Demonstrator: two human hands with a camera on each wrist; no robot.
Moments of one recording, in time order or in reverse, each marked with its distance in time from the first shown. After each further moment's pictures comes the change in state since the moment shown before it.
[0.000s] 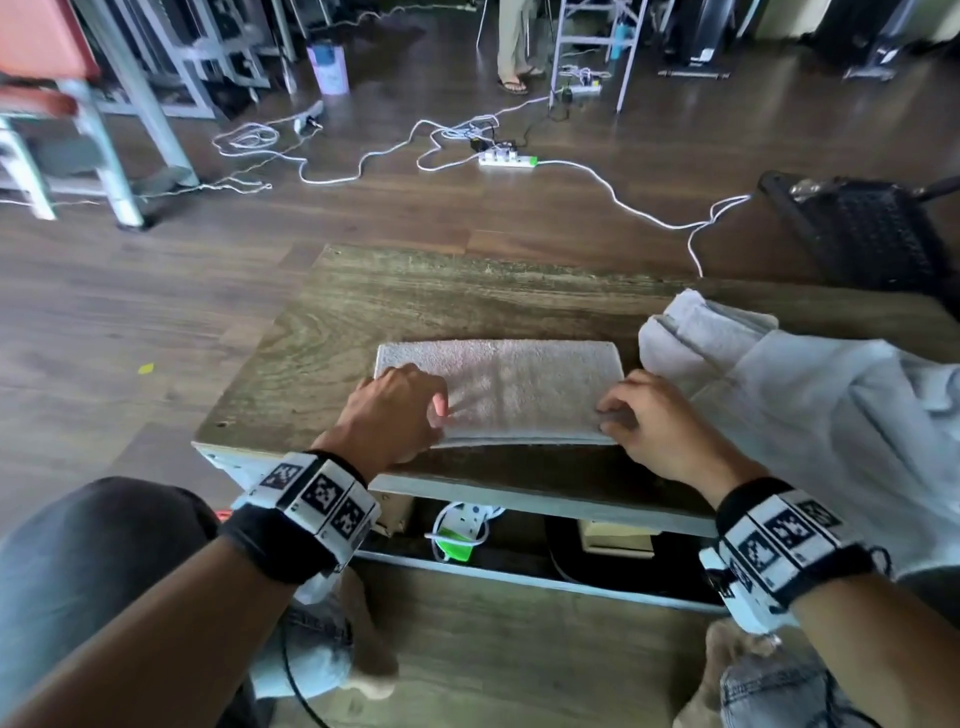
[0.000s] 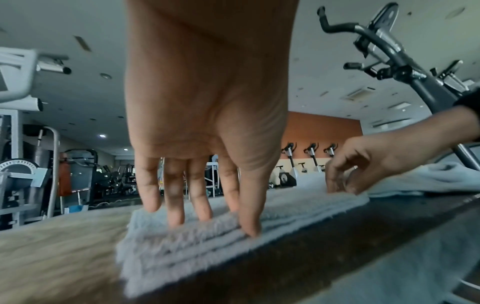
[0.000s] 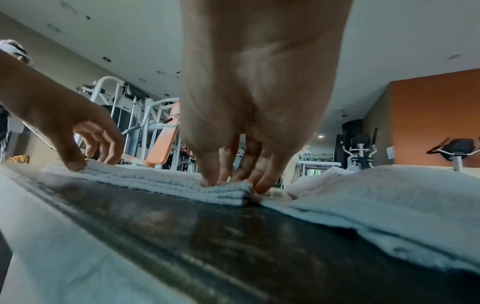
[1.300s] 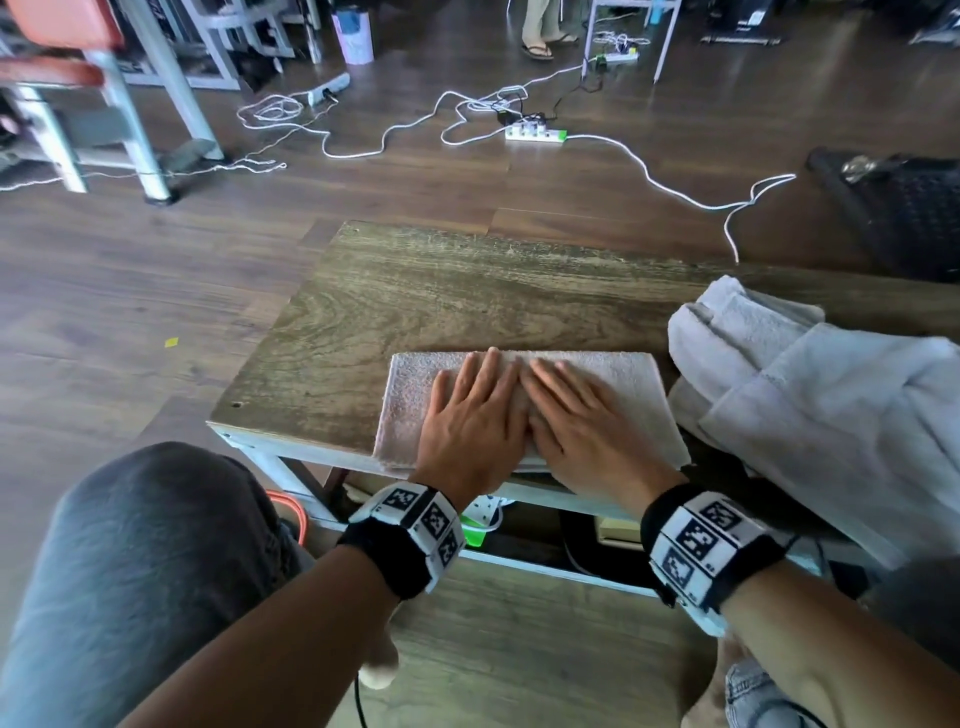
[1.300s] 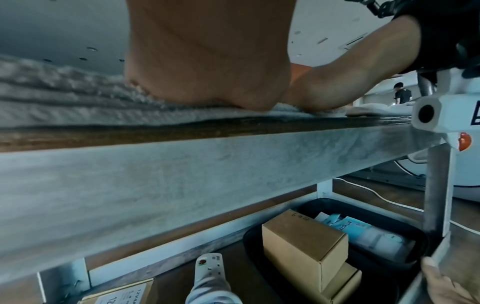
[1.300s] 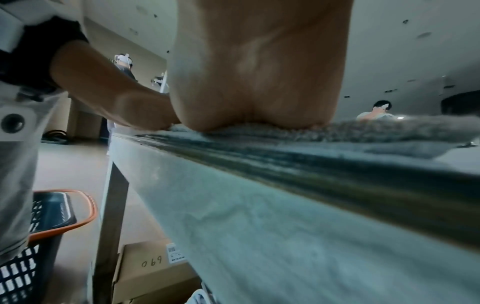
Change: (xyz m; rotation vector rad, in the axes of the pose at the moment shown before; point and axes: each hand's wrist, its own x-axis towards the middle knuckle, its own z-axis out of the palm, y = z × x) left_hand 0.009 0.050 0.076 0.004 0.133 -0.026; right_hand 0.015 -0.053 0.064 -0.221 -0.140 -0.183
